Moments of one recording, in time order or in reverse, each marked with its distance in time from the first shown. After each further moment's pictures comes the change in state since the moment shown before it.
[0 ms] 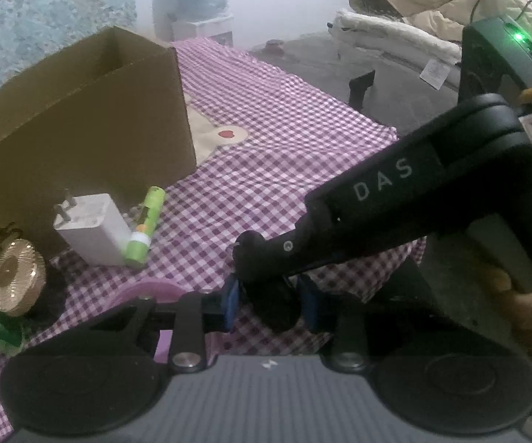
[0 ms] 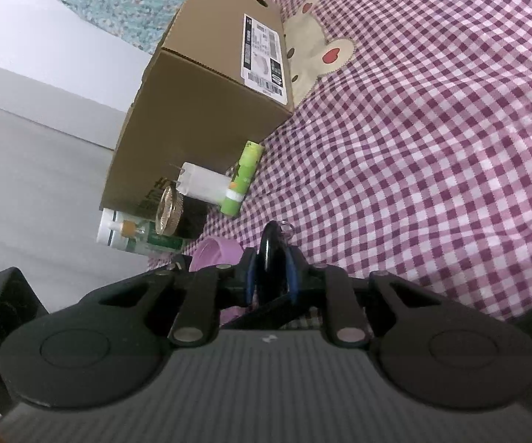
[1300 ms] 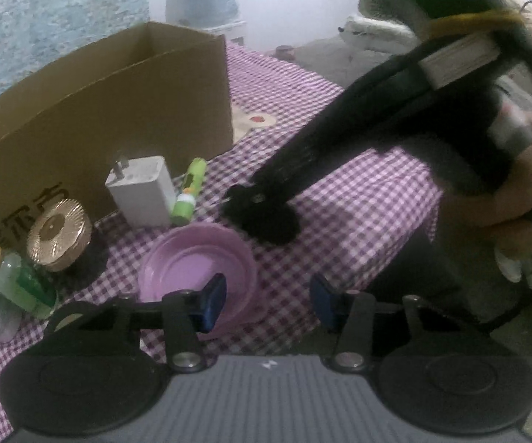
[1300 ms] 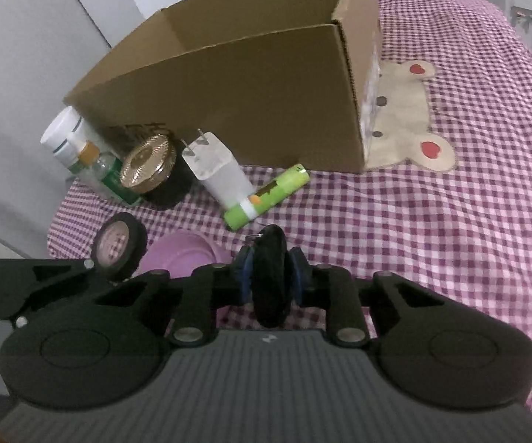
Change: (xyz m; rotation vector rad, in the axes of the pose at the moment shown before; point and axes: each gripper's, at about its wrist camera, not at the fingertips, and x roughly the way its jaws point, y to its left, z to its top) left arm -0.021 0.023 -0.034 -0.001 -0.019 0.027; right arm 0.071 0.073 0.020 -0.546 0.084 -0.300
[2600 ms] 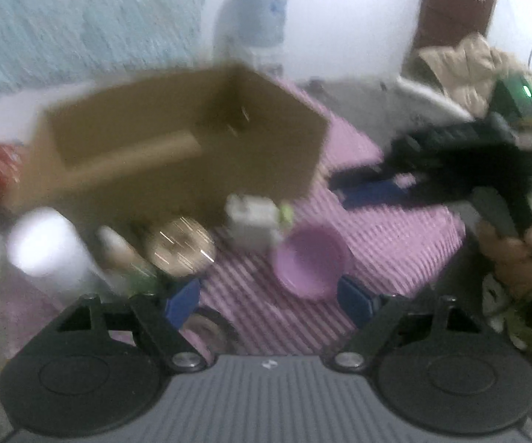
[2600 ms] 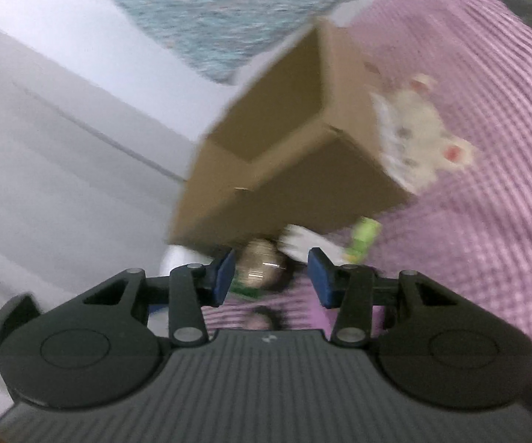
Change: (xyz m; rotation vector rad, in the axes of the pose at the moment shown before) left arm -0.077 0.070 0.007 -0.175 -0.045 -0.040; right arm -0.055 -0.022 -0.006 0.439 -0.219 0.281
